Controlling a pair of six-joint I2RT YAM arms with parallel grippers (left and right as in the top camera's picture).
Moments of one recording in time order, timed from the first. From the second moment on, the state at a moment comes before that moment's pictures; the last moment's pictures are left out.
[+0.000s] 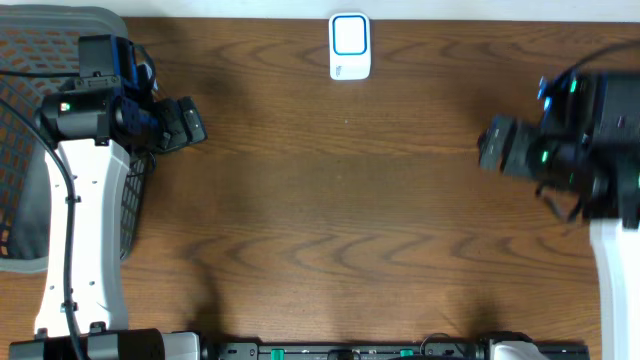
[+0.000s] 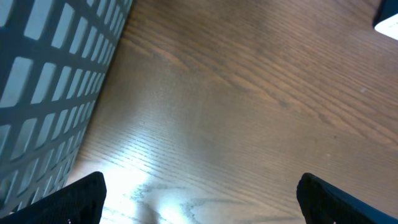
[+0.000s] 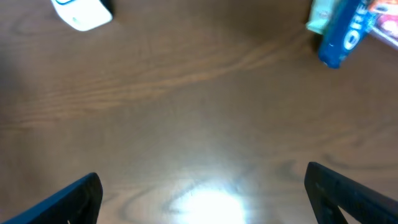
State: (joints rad) left arm 0.09 1.52 1.60 -1.25 0.07 -0.28; right arm 0.01 1.26 1.52 -1.27 -0.06 0.28
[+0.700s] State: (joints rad) left arm 0.09 1.52 1.60 -1.25 0.07 -0.28; right arm 0.02 1.01 1.18 -1.26 -0.06 0.28
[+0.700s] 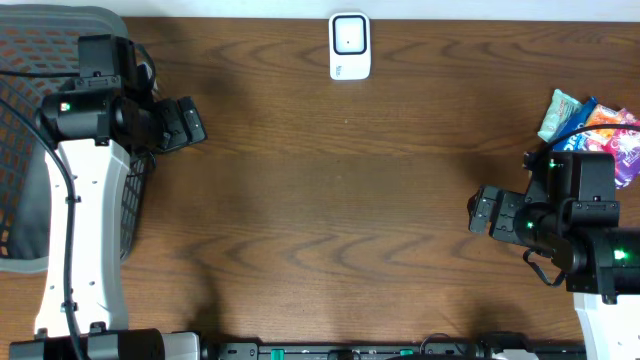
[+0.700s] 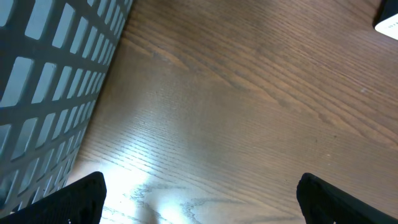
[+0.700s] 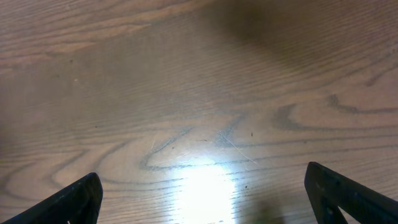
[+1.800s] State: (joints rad) left arm 0.09 1.52 1.60 -1.25 0.07 -0.28; right arm 0.03 0.42 0.47 -0.44 -0.14 0.08
